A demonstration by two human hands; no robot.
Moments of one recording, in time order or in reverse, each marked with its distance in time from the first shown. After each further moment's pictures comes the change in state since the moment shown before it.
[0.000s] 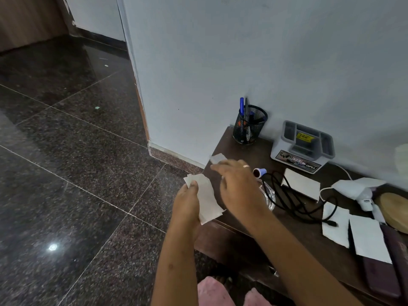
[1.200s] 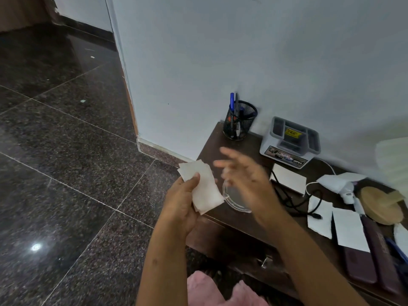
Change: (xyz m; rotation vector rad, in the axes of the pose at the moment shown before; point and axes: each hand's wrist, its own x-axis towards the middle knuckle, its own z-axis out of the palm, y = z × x) left_hand -0.008 0.003 0.004 -0.254 -0.267 -0.056; right_hand -0.020 0.019 -0.032 0.920 -0.056 0.284
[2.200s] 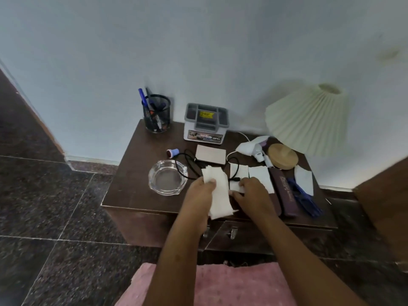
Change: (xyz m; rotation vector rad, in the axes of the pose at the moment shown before) left_hand -0.045 -0.112 0.121 0.557 -0.188 -0.173; right_hand -0.105 0.094 -0.149 -0.991 0.363 0.454
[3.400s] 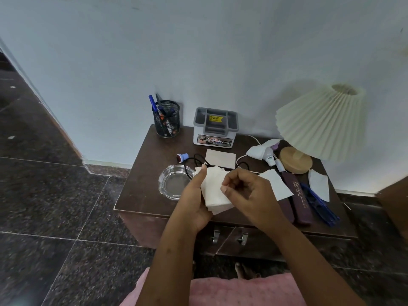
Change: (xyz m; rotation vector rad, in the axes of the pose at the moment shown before) left_hand 0.014 0.011 -0.023 -0.386 -0.200 -0.085; right_hand -0.040 -0.062 -0.058 0.777 0.024 -0.460
